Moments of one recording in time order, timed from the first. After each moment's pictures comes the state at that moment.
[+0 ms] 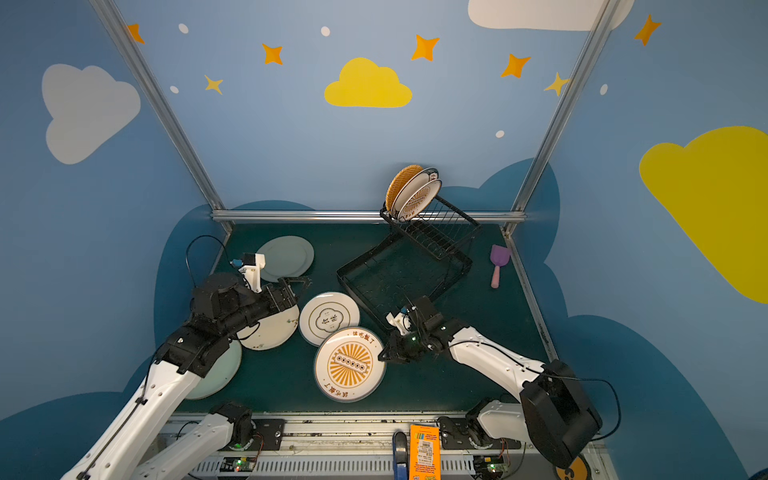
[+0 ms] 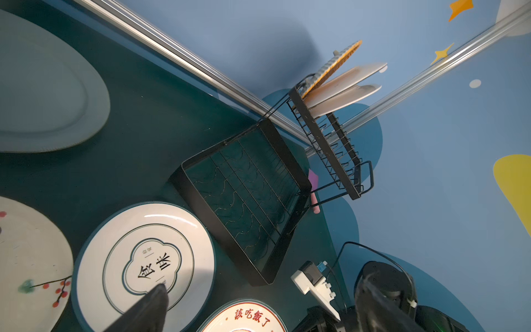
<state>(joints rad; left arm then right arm) -0.29 0.82 0.88 -0.43 0.30 -0.74 0.69 1.27 0.70 -0.43 -0.72 0.68</state>
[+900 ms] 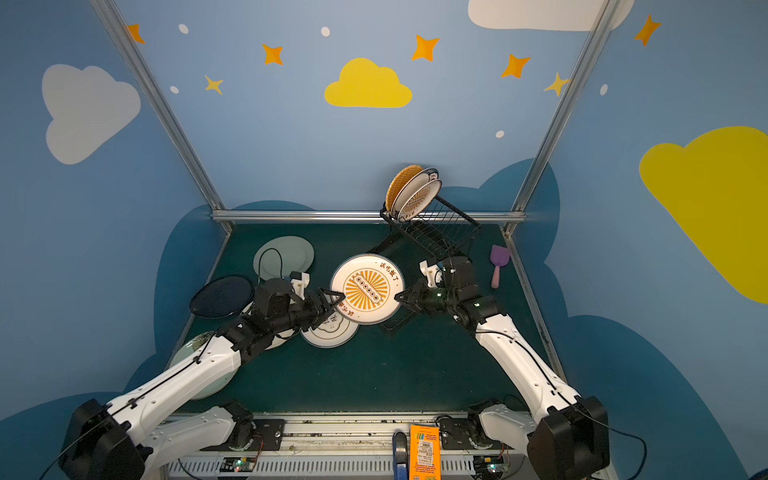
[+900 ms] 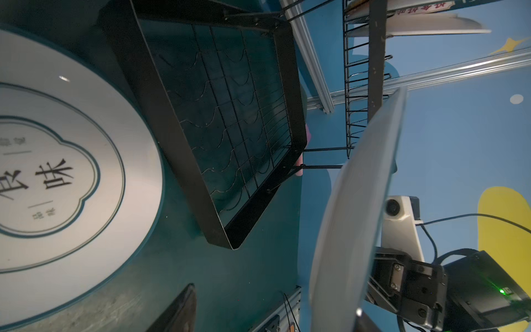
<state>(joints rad) -0.56 1.09 0.73 -0.11 0.29 -1.20 0.41 1.15 0.93 -0.42 -0.68 0.89</state>
